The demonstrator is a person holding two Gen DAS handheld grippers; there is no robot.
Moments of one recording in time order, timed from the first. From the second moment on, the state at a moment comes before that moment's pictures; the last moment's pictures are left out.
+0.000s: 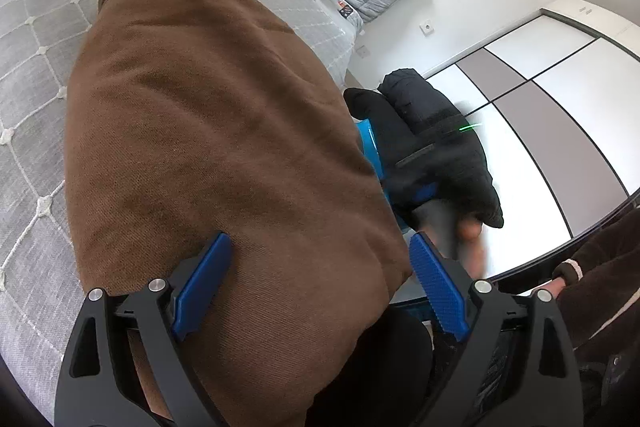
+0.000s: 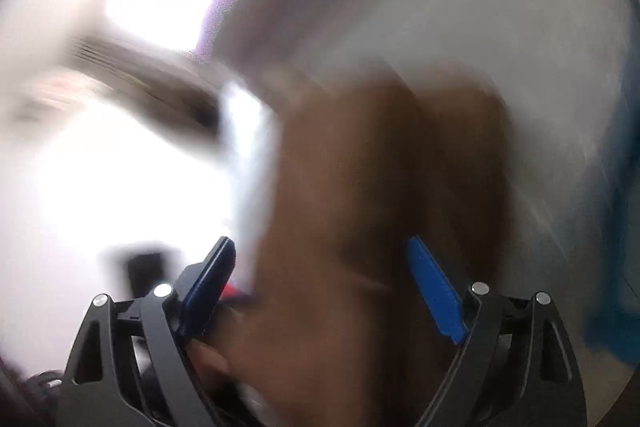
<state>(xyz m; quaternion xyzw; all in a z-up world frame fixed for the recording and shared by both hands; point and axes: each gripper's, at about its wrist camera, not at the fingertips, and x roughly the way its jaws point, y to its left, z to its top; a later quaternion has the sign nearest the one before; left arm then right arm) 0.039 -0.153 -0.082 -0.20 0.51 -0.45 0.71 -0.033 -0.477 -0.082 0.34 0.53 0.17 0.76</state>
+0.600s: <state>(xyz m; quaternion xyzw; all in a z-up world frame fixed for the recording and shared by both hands) 0.041 -0.129 -0.067 -0.26 0.51 -0.45 0.69 -0.139 -0.451 0.010 0.36 0.50 0.37 0.70</state>
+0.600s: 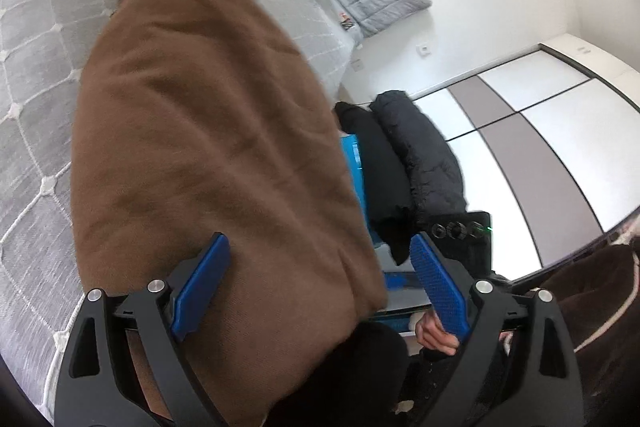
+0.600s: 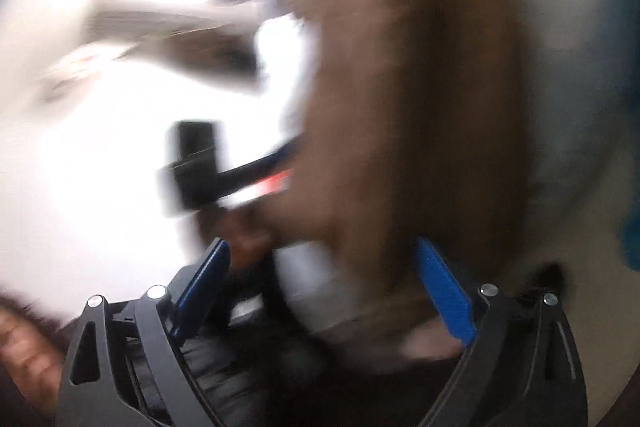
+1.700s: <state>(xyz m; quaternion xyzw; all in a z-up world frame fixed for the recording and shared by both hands) 0.043 -0.113 -0.058 -0.24 0.50 -0.44 0.70 -0.096 -0.470 0.010 0.35 0.51 0.24 0.75</state>
